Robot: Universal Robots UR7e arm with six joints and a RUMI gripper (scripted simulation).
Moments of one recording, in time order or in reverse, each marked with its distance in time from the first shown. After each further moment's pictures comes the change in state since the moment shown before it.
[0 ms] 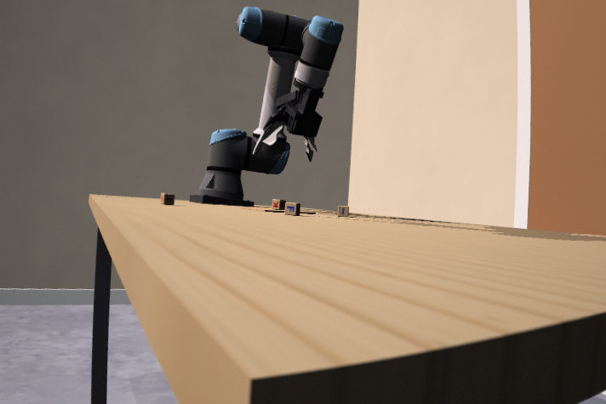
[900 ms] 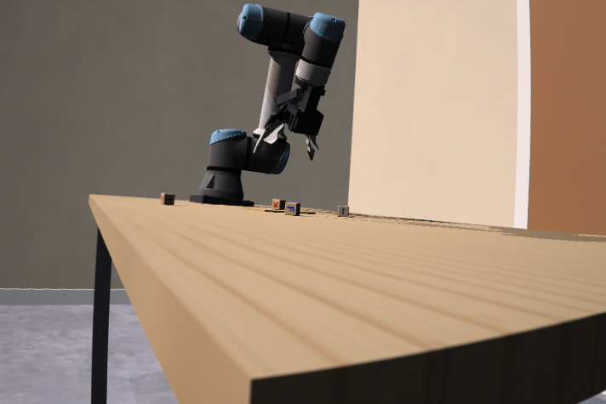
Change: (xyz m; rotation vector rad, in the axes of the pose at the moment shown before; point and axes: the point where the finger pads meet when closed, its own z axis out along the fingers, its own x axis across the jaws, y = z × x) arm -0.003 0.010 -0.008 -0.002 0.000 0.000
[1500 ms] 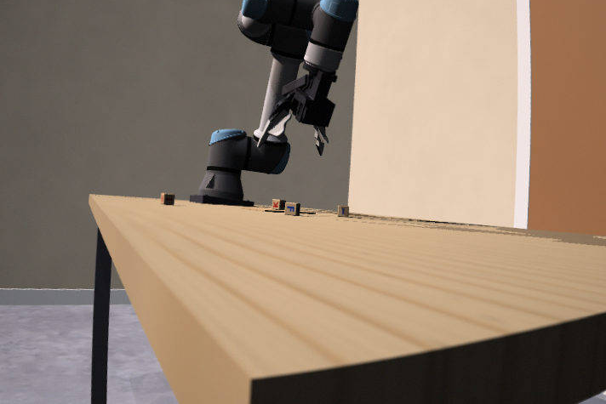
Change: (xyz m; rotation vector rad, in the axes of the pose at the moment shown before) arm -0.031 0.083 -0.052 -0.014 -0.001 0.002
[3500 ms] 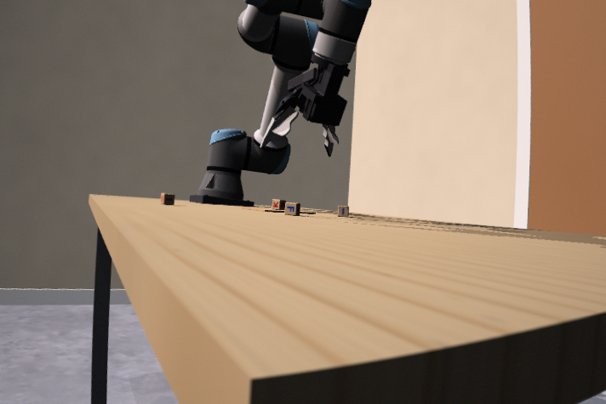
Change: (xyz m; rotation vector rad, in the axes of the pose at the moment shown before) arm -0.028 0.080 -0.032 0.015 0.002 -0.001
